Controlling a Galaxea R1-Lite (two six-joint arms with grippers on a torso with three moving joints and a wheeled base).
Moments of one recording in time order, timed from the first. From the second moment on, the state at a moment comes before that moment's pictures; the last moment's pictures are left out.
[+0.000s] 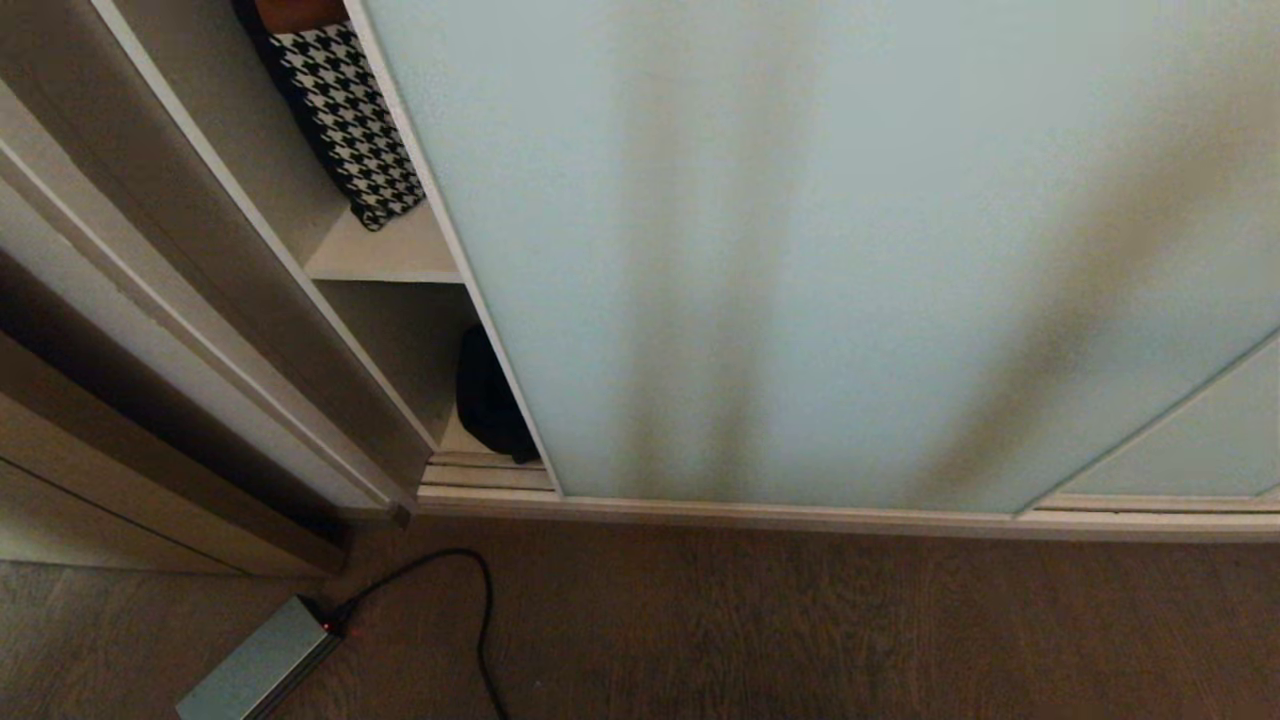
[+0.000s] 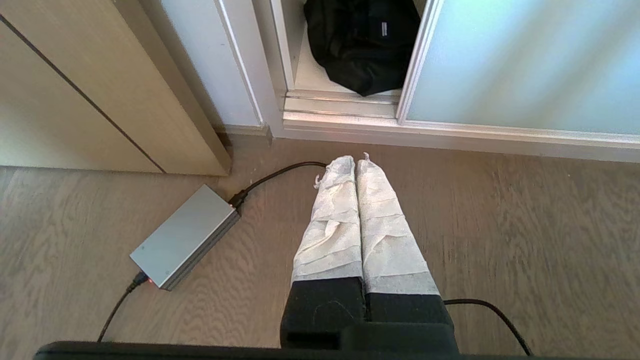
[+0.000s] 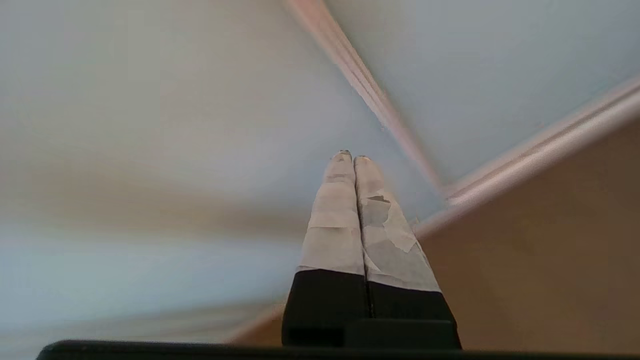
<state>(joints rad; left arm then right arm) 0.02 0.00 0.00 0.00 -0.01 0.01 -1.11 1.38 -1.20 -0.09 0.89 0.56</state>
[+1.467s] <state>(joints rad) 0.02 0.00 0.00 0.00 0.00 0.01 -0.95 1.80 -1.42 -0.25 1.00 0.80</state>
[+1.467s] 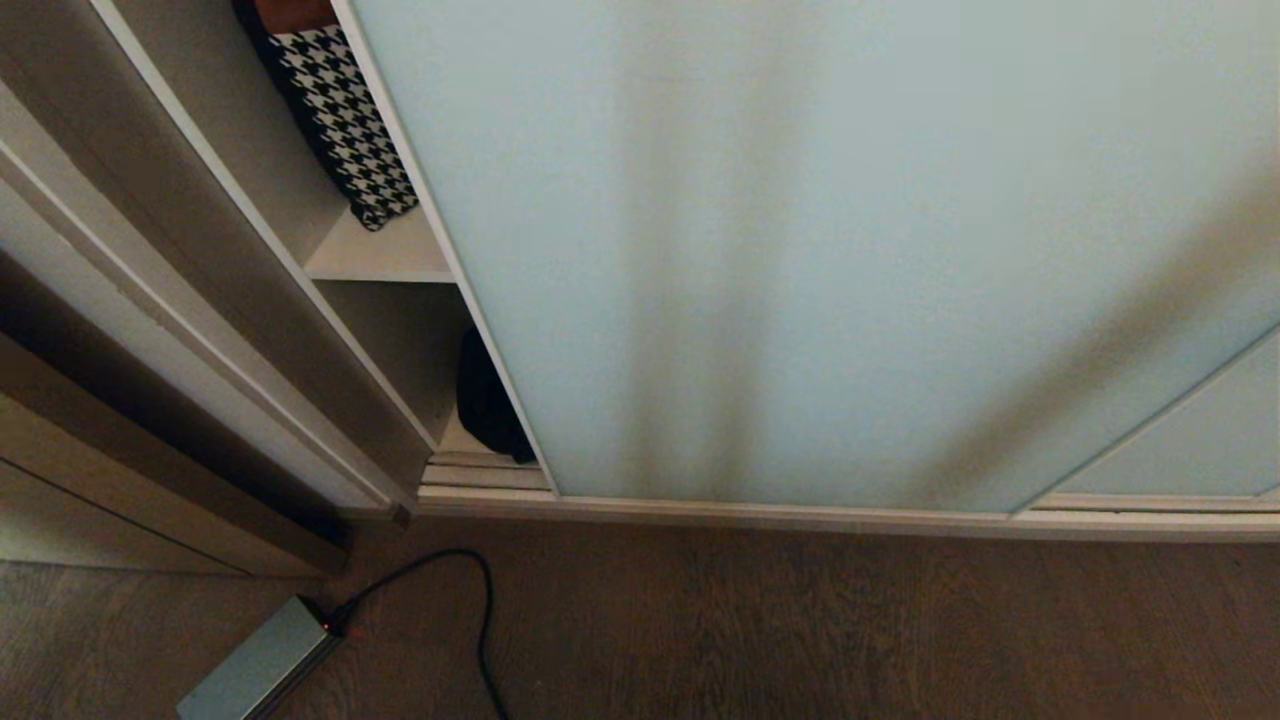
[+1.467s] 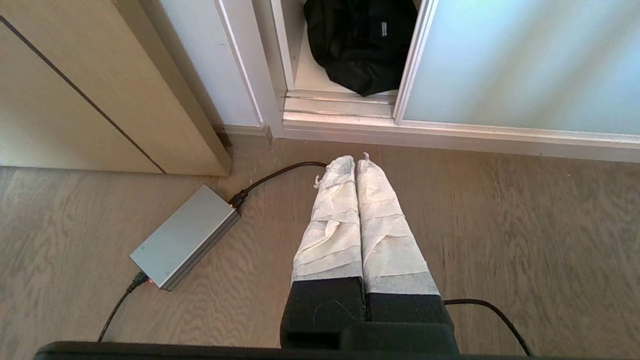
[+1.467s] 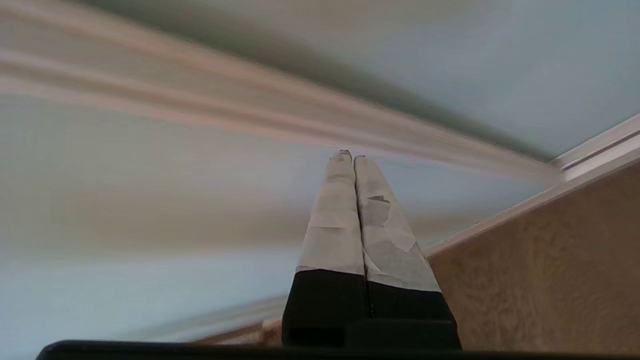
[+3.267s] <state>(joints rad) 0.02 0.00 0.00 0.00 0.00 0.01 -0.86 1.88 -1.44 -0.35 0.88 0.80</state>
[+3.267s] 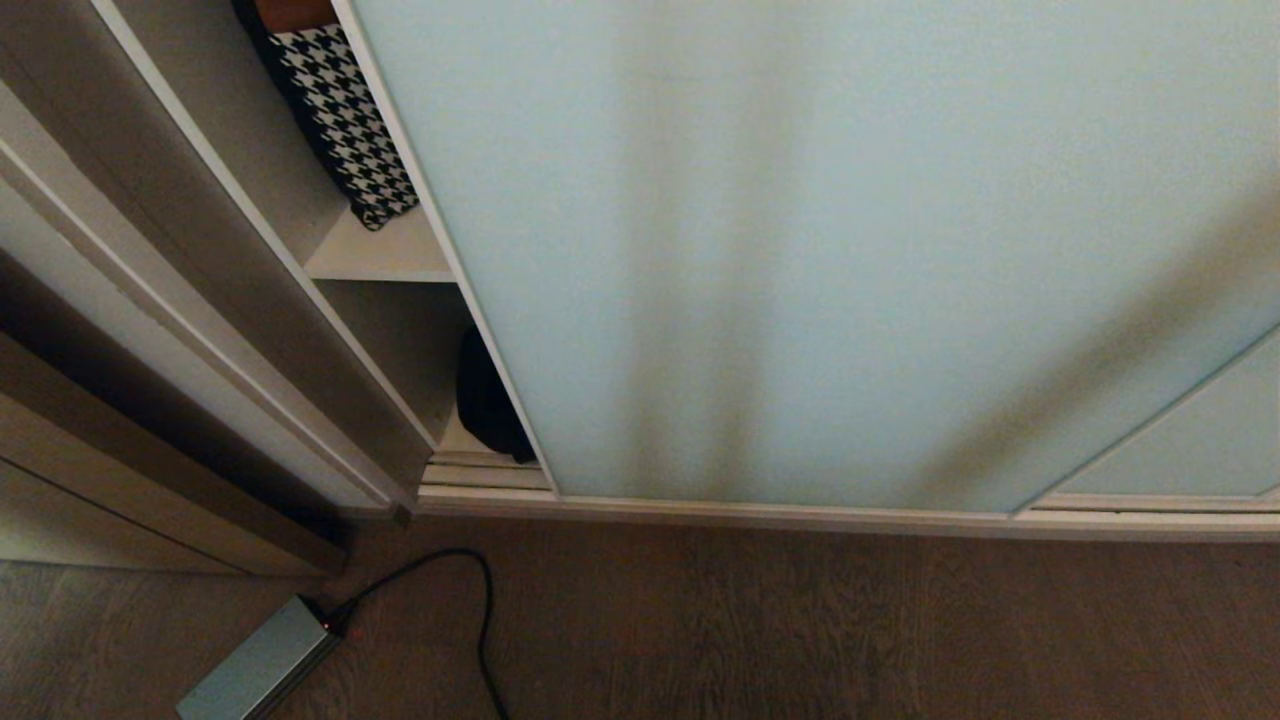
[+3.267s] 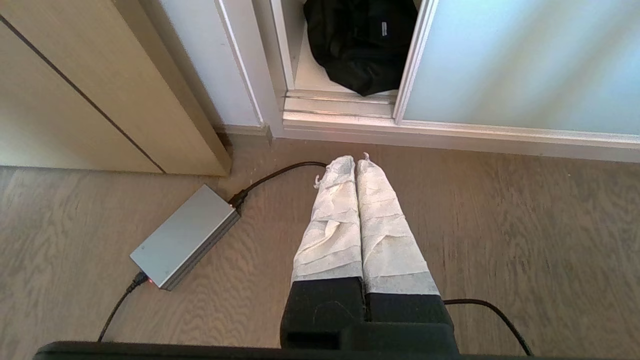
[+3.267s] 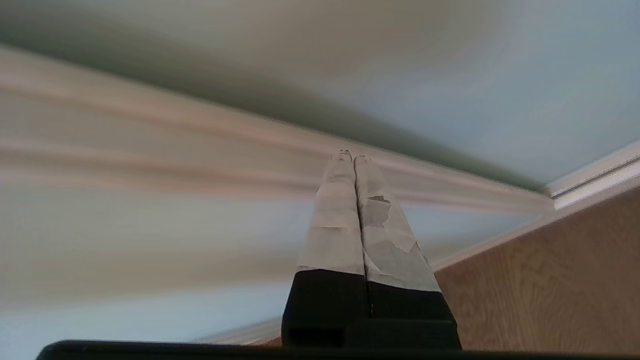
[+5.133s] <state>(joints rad) 0.02 0.00 0.00 0.00 0.00 0.01 -0.59 1.76 -1.15 -0.61 0.82 0.80</state>
